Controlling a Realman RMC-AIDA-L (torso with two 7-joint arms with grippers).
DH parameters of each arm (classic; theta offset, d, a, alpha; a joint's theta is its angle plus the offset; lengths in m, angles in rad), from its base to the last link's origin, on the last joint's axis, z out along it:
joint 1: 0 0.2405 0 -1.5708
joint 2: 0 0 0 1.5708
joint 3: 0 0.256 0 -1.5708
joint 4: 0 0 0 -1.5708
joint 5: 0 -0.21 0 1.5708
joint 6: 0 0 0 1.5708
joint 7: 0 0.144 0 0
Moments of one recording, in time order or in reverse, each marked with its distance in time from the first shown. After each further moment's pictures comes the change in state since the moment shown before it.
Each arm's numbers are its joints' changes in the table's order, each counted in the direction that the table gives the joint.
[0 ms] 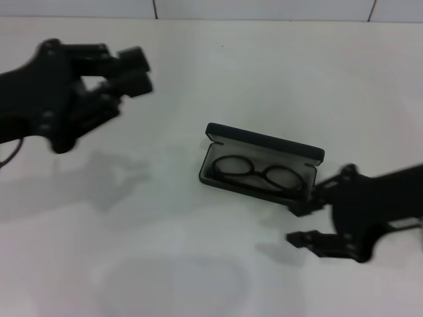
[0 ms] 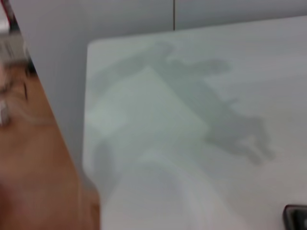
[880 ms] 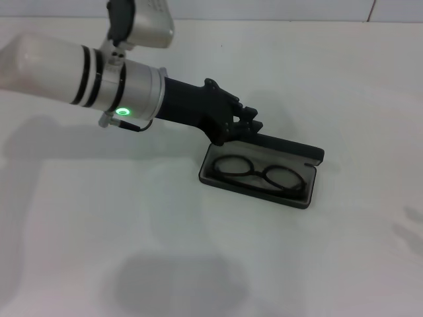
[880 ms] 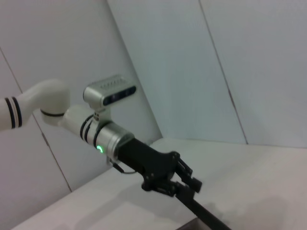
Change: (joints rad) left arm -0.495 -0.048 0.205 -0.300 -0.683 -0.659 -0.094; right arm -0.166 -0.005 1.006 0.642 -0.273 -0.438 -0.466
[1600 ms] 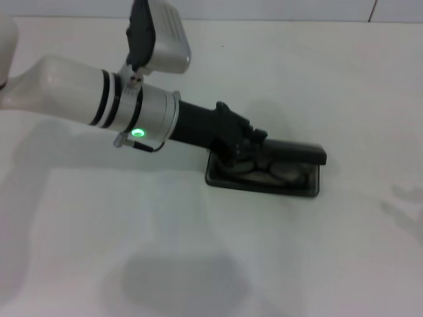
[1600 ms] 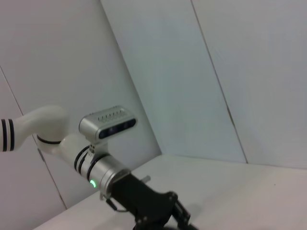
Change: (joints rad) left arm -0.038 -0.006 0.032 -0.159 0.038 -0.059 0.061; right arm 0.083 -0.005 0.008 0.107 0.009 0.055 -0.046
